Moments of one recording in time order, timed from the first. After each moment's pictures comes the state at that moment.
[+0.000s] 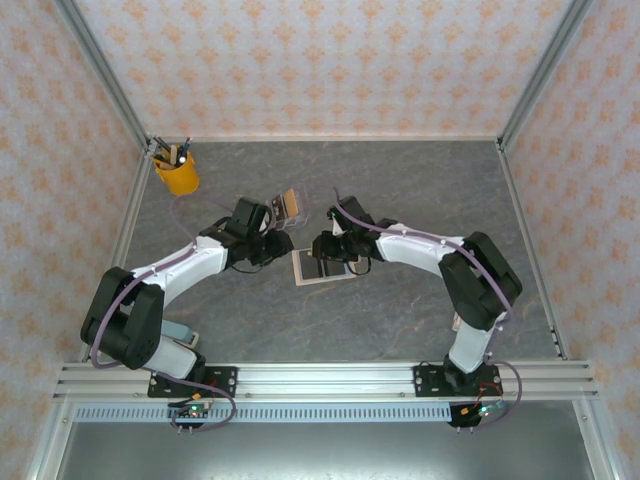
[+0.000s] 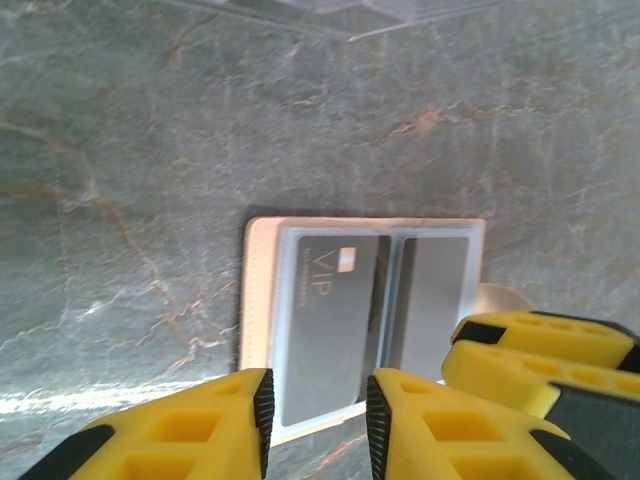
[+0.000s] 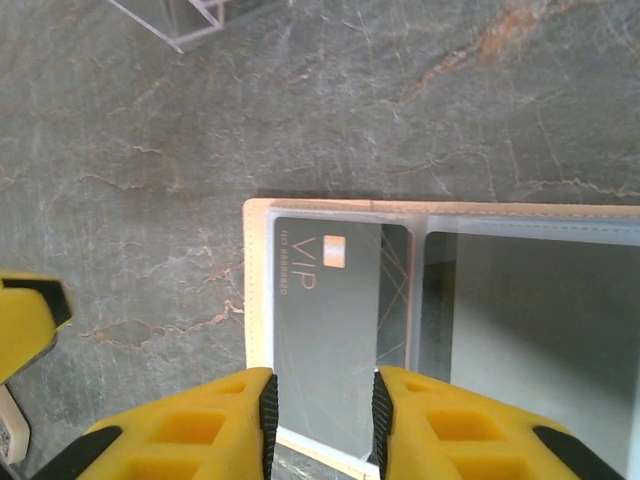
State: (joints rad) left arm -0.38 1.47 0.86 -0.36 0.27 -0.87; right arm 0.68 1.78 1.10 -0.27 -0.30 0.69
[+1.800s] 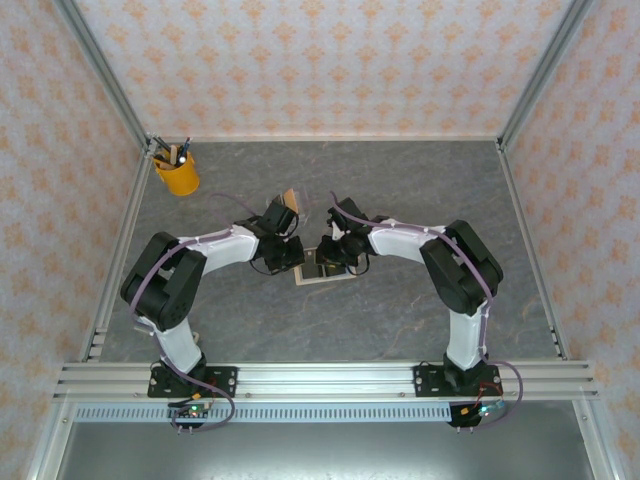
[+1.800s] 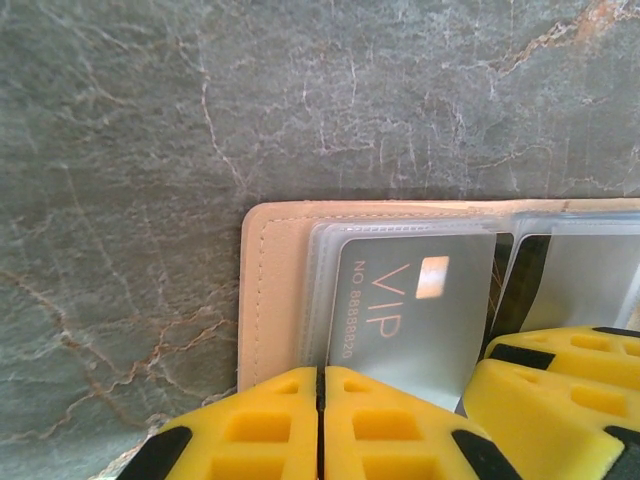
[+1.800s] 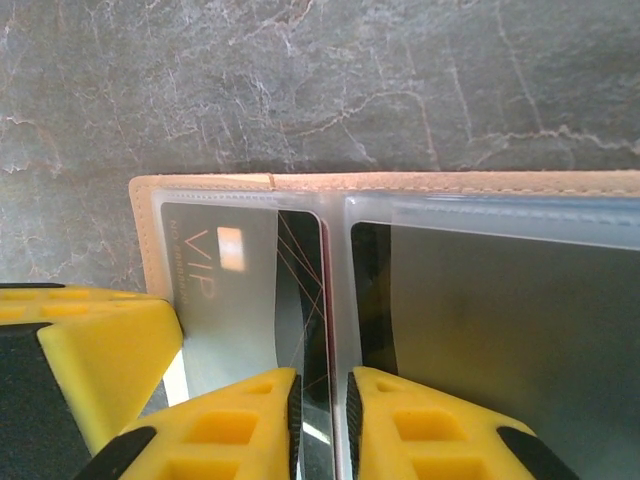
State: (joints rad) left arm -0.47 1.76 0.99 -0.39 0.24 -0.88; right arm 0.65 1.92 1.16 -0.34 -0.38 0.70
